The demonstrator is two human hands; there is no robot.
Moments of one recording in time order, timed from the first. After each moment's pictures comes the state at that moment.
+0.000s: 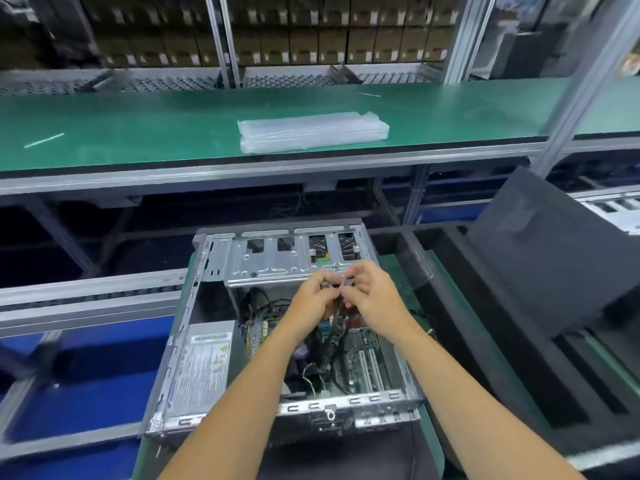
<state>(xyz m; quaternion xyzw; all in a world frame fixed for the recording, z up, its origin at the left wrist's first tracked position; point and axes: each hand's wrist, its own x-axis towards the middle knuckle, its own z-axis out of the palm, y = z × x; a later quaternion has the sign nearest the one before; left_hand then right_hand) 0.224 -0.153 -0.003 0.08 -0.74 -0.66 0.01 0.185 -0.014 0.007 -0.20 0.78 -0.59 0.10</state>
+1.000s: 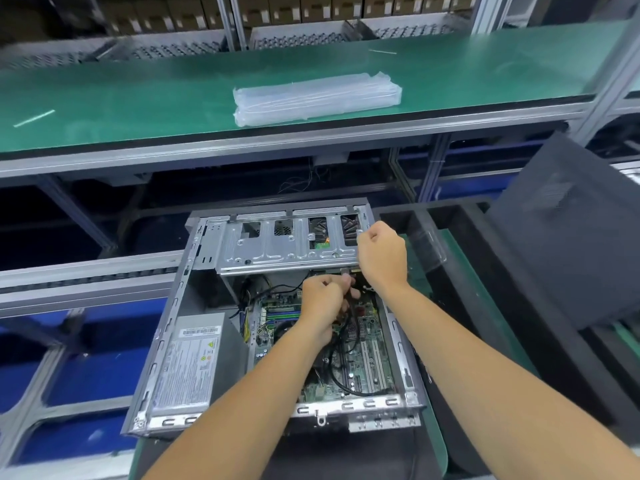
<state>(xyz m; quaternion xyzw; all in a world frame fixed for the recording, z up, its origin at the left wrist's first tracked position) 0.201 -0.114 -0.026 0.29 -0.63 -0.72 0.02 0.123 -0.037 0.003 -0.03 0.86 -0.50 -0.02</state>
